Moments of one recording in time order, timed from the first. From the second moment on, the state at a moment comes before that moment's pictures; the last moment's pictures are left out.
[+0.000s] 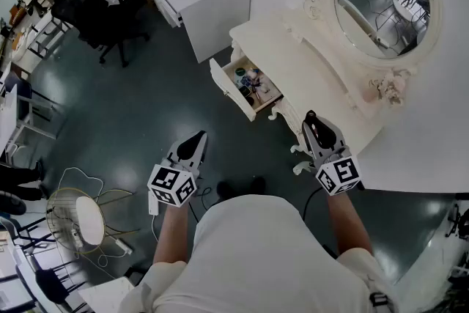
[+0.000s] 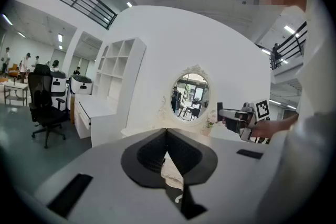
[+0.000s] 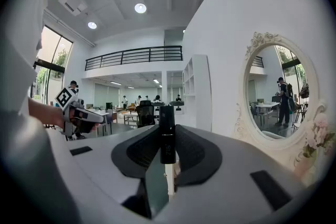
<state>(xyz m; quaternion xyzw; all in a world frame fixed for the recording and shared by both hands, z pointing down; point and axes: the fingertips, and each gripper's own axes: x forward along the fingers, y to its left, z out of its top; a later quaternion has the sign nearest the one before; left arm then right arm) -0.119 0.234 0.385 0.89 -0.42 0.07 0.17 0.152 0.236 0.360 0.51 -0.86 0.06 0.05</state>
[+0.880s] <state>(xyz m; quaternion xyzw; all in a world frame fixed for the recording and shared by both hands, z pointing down) -0.104 0.241 0.388 0.88 -0.44 0.07 0.17 0.170 0.233 0.366 0.49 -0.87 0.07 0.04</state>
